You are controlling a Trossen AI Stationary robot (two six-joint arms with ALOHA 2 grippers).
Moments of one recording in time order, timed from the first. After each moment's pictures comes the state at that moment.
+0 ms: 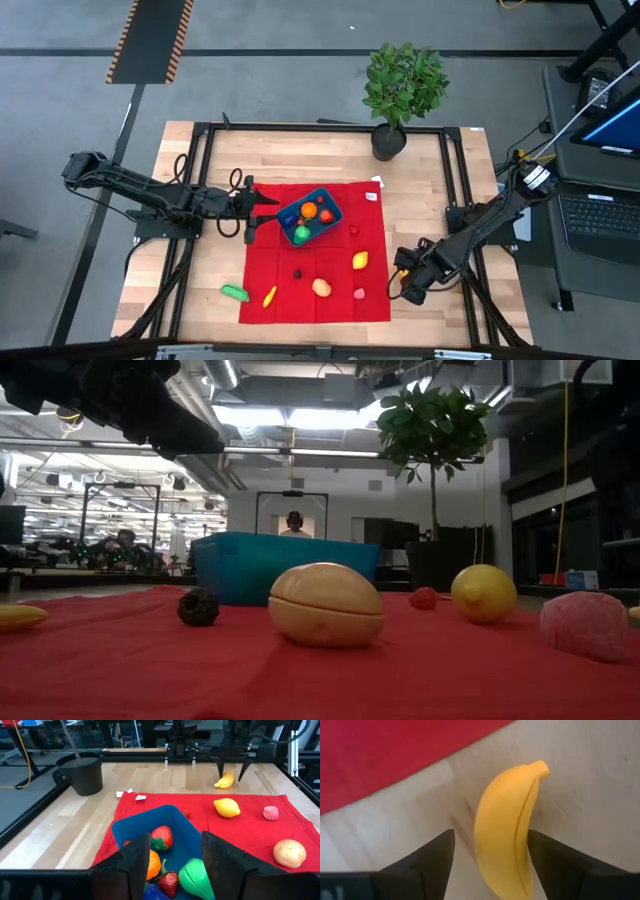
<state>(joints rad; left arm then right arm) -0.18 0.86 0.36 0.20 -0.33 -0.07 0.72 1.51 0.76 -0.68 0.06 1.14</state>
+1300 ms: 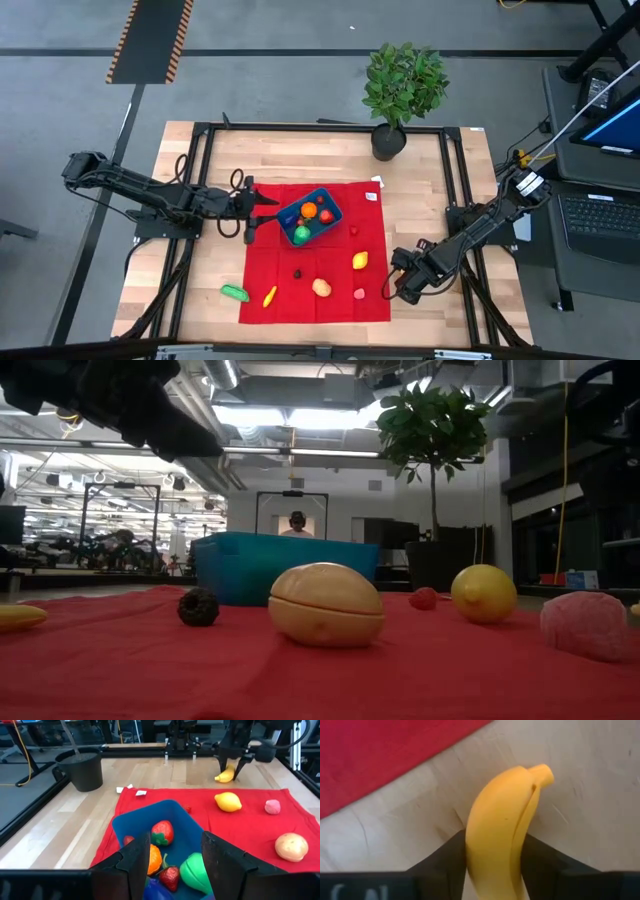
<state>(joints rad) -0.18 0.86 0.36 0.17 -0.33 -0.07 0.69 1.62 0.78 -0.67 0.06 1.18</state>
